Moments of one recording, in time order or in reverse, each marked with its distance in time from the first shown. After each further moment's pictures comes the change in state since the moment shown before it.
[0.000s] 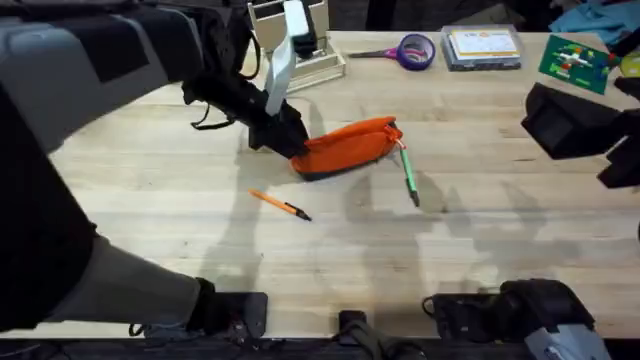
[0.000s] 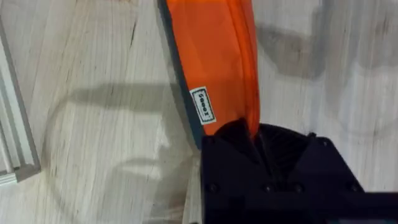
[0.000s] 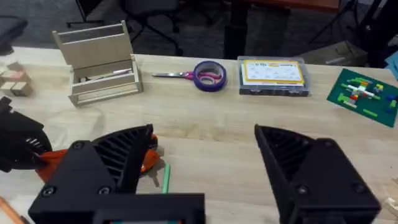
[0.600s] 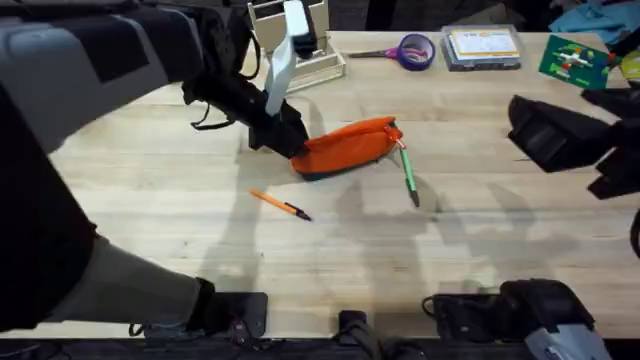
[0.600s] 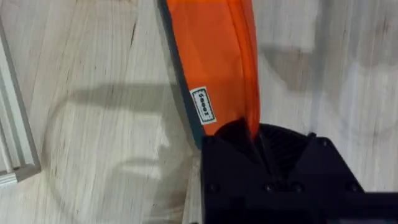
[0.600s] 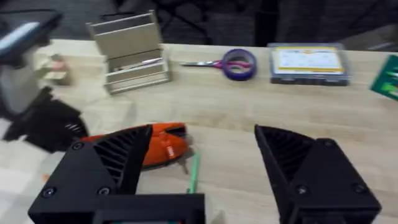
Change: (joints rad) left arm 0.000 0.000 0.000 0.000 0.000 0.000; right arm 0.000 0.000 0.000 -0.043 -0.122 0.059
